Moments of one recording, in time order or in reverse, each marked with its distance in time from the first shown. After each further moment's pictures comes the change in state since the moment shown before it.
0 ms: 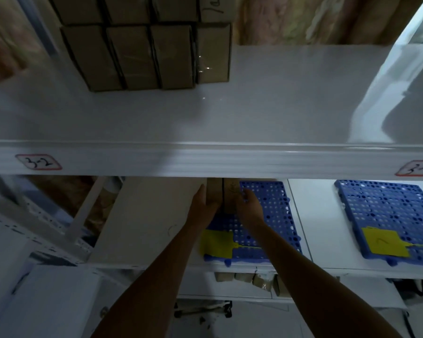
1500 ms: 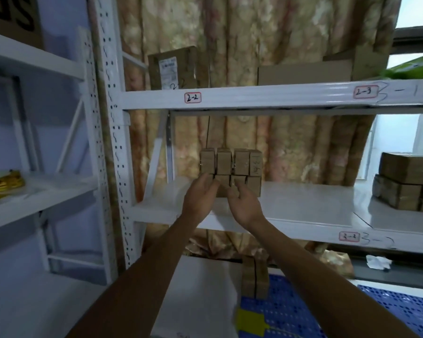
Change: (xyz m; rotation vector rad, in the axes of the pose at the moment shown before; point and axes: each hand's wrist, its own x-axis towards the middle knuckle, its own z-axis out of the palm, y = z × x) left_hand -0.243 0.246 -0.245 -0.113 0.386 0.654; right_hand -0.276 -0.301 -0.068 -0.006 0.061 -0.869
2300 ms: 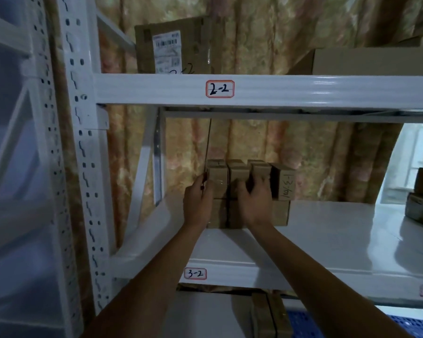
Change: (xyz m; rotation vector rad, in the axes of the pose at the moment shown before) left_hand 0.173 -0.104 -0.004 -0.220 0.098 0.108; right_hand 0.154 0.021 0.081 -0.071 0.445 -0.026
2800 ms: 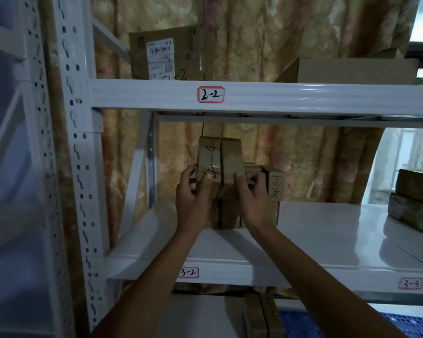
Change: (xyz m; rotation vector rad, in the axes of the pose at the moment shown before) left_hand -0.031 0.043 -0.006 -0.127 0.116 0.153; right_hand -0.015 -0.022 -0.031 0.469 -0.087 0.058
